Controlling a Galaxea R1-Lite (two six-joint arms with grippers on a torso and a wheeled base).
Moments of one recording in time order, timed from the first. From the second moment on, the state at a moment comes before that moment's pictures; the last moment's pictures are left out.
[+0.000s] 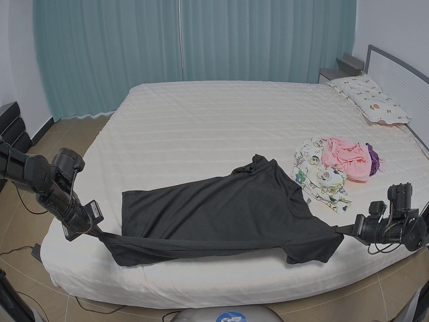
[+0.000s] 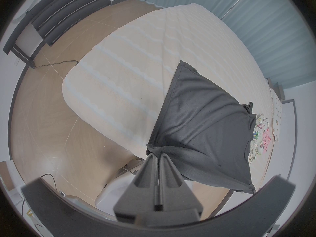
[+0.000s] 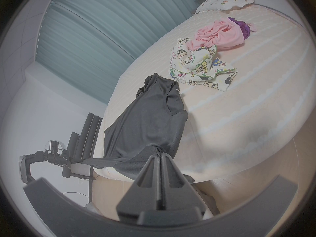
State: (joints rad) left arm -0.02 1.83 -1.00 0.40 -0.12 -0.66; right arm -0.05 1.83 -0.33 -0.78 0.50 0.43
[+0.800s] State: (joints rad) left arm -0.01 1.98 -1.16 0.39 -0.10 -0.67; right arm 0.02 2.02 -0.66 -0.74 0.46 0.44
